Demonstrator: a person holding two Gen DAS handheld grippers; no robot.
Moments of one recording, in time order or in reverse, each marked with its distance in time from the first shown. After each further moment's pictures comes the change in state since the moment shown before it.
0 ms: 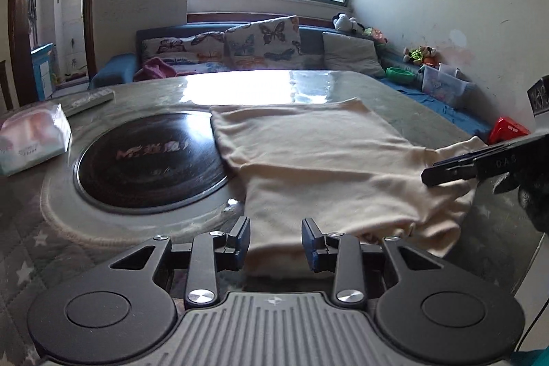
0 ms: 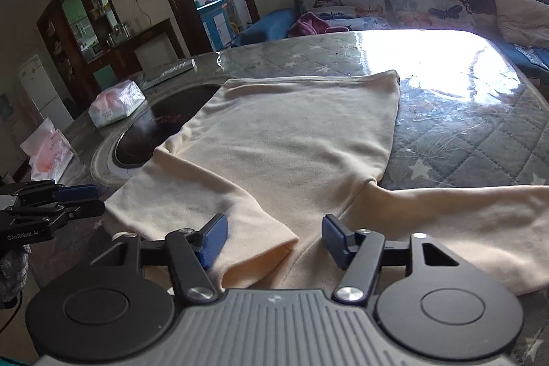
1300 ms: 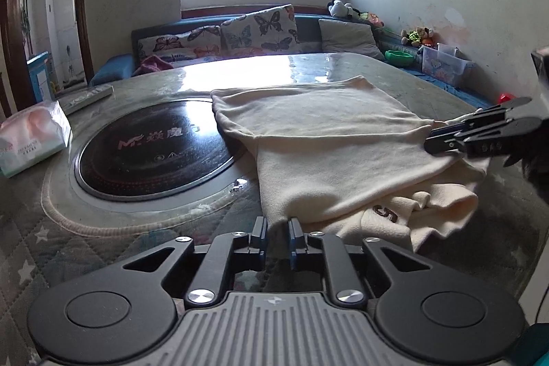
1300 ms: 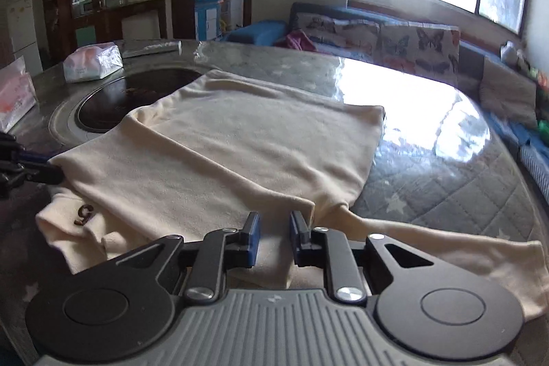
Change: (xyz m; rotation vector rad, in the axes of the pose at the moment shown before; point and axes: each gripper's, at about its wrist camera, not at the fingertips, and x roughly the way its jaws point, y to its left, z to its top) left arm 0.010 0.001 -0.008 0.067 0.029 0.008; right arm 0.012 0.020 -0.009 -0.249 -0.065 -0.194
